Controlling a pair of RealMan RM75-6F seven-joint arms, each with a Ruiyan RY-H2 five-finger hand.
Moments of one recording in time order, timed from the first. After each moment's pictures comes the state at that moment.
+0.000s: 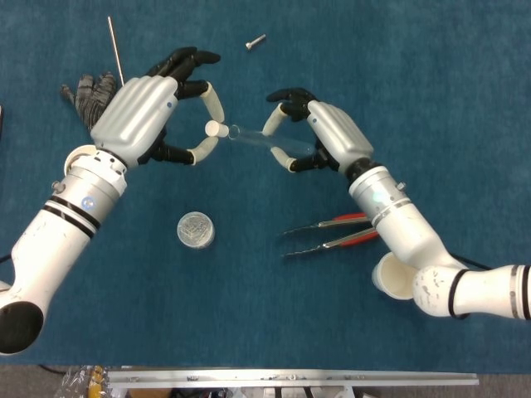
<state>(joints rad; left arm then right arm) -0.77 -1.02 -0.29 -2.11 0.91 0.94 0.03 0.87 -1.71 0.36 -1.64 -0.77 0.93 -0.07</state>
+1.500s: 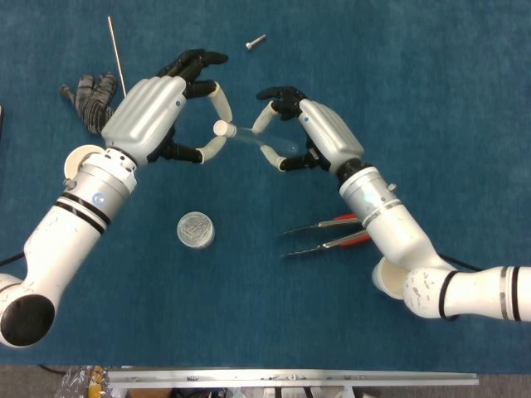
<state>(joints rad) -0.80 -1.06 -0.28 -2.07 0.89 0.94 0.02 0.88 -1.75 0.38 -1.62 -0.78 0.94 -0.05</state>
